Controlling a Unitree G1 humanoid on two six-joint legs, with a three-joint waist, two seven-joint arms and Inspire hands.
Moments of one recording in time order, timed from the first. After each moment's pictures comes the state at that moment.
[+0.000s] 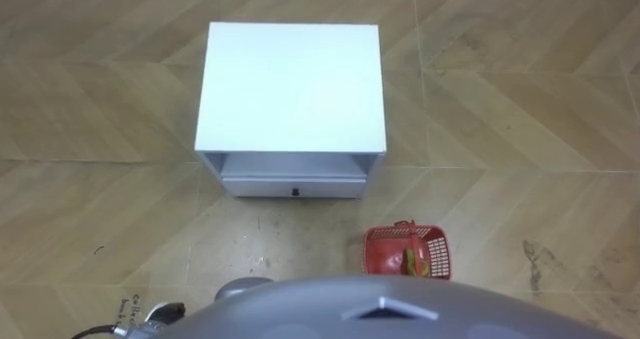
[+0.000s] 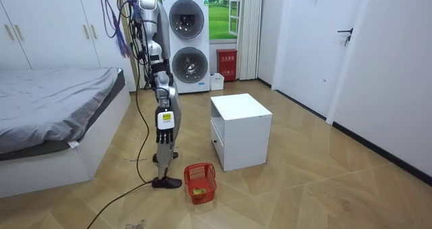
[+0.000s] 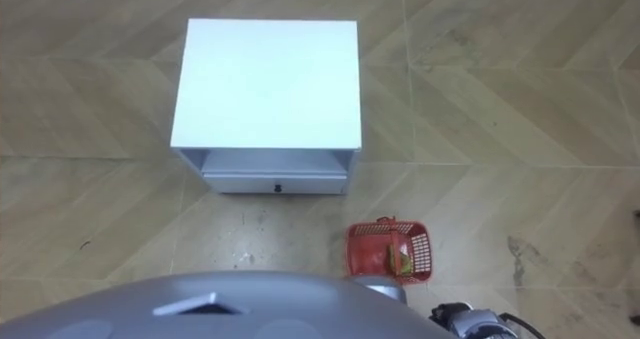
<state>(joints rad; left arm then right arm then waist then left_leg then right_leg) 0.23 0.18 0.07 1.08 0.47 0.24 -0.07 0.12 -0.22 0.05 1.28 -0.32 0.24 0.12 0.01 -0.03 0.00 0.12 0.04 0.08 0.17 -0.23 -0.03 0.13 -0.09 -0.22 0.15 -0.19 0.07</state>
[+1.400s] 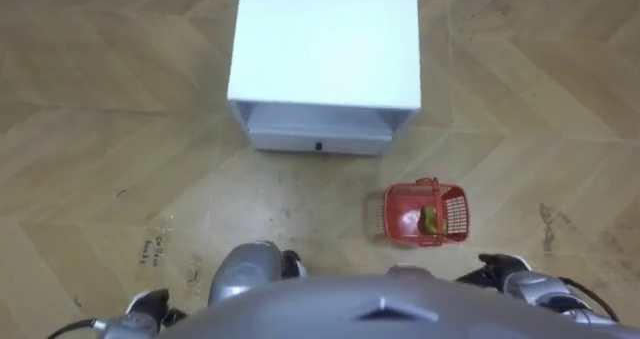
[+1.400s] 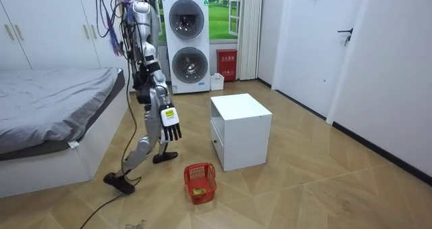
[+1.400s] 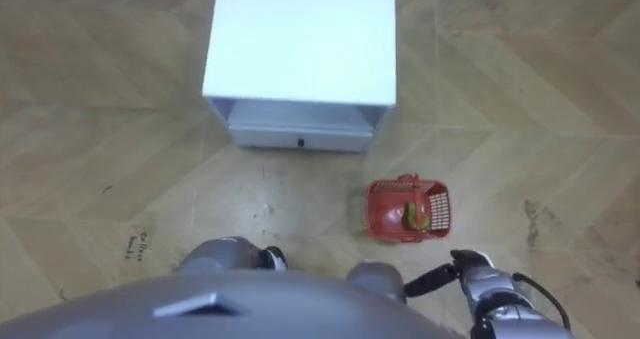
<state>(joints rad) 0.14 0.25 0.13 1.12 0.42 0.17 -0.09 -0.07 -0.26 -0.01 1.21 -0.20 0.16 0.03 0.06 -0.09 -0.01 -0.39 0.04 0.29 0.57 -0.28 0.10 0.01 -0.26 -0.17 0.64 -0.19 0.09</state>
